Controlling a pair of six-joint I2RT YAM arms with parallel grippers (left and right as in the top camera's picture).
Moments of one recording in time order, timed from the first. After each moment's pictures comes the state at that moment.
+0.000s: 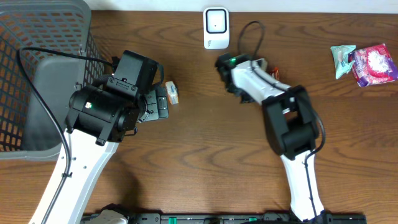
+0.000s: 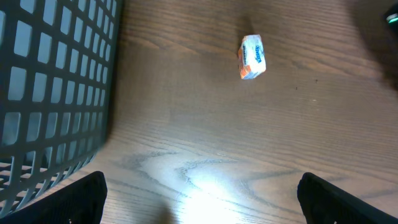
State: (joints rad) left arm -0.41 1.34 1.57 -1.38 -0.24 -0.48; right arm 0.45 2.37 1.76 -1.18 0.82 0.59
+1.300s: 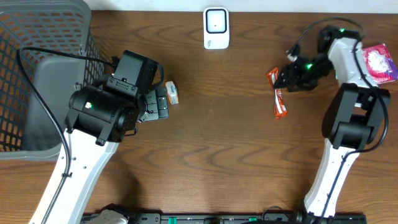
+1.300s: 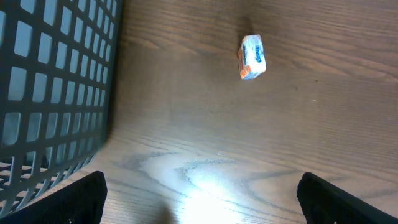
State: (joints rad) left arm -0.41 1.34 1.57 -1.38 -0.24 -0.48; right arm -0.15 2.36 1.96 -1.34 -0.51 -0.27
